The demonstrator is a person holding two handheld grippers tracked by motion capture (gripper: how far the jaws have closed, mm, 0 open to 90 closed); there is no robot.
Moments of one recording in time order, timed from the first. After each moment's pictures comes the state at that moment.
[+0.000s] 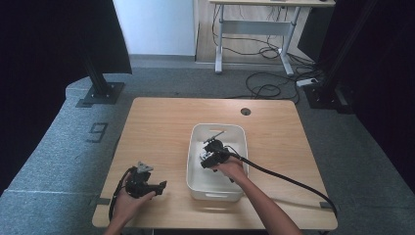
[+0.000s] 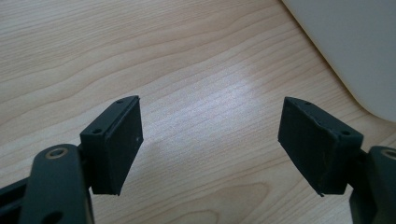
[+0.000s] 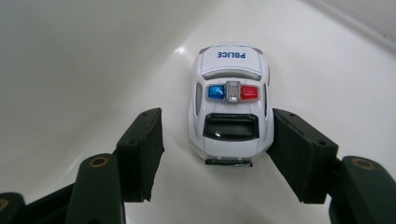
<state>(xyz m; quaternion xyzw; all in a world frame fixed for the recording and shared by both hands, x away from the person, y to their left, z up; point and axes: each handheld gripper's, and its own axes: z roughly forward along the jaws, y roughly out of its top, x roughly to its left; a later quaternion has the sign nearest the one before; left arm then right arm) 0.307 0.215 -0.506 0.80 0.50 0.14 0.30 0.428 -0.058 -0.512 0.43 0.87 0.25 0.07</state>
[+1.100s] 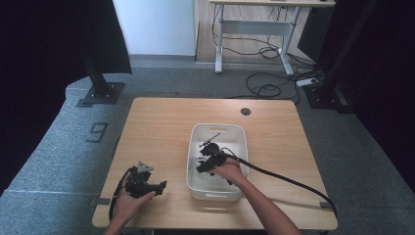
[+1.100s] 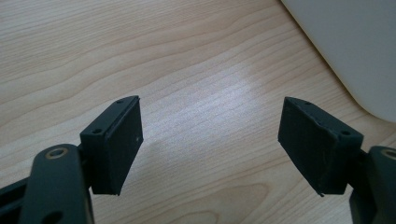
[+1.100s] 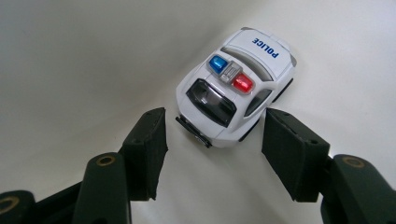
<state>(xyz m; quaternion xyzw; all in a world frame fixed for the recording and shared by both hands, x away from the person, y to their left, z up) 0.307 0.215 -0.506 0.80 0.50 0.14 0.30 0.420 -0.048 -0.514 0.40 0.88 0.25 0.02</state>
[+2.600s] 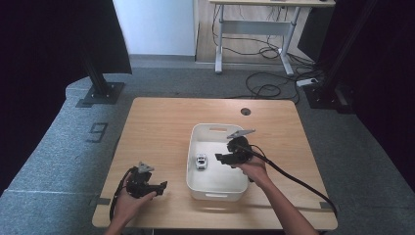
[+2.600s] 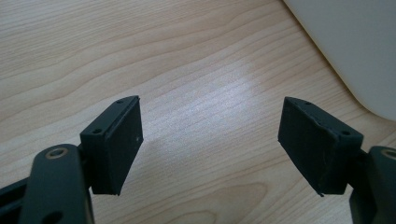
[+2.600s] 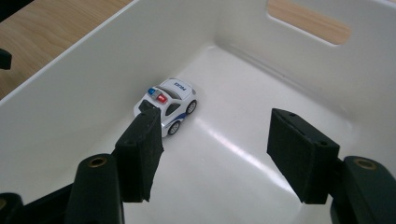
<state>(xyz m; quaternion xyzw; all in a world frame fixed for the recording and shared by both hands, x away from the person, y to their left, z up) 0.307 0.213 -0.508 0.80 0.50 0.14 0.30 0.398 -0.130 -0.461 0.41 0.82 0.37 0.11</state>
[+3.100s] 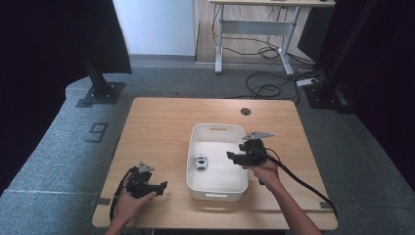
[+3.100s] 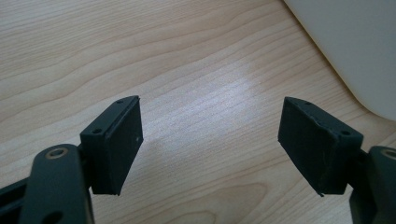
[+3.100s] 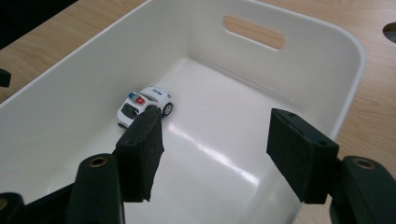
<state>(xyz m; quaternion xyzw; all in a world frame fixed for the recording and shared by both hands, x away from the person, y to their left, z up) 0.307 0.212 -0.507 0.80 0.50 0.14 0.30 0.383 -0.168 -0.454 0.43 0.79 0.41 0.14</state>
